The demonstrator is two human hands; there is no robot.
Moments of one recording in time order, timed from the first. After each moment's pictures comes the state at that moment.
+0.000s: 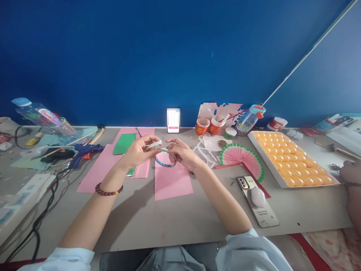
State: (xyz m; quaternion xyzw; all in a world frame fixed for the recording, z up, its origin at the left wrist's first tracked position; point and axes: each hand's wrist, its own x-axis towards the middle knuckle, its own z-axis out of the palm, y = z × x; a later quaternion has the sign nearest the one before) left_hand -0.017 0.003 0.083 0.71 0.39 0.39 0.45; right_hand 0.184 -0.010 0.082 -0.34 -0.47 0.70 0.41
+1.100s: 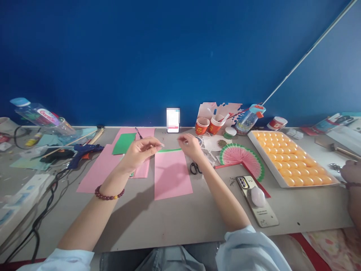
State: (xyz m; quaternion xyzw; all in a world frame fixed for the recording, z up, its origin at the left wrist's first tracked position) left_hand -0.006 -0.008 0.093 0.68 0.36 0.45 0.45; right_hand 0.216 0.034 0.040 -0.51 -0.72 0.22 0.42
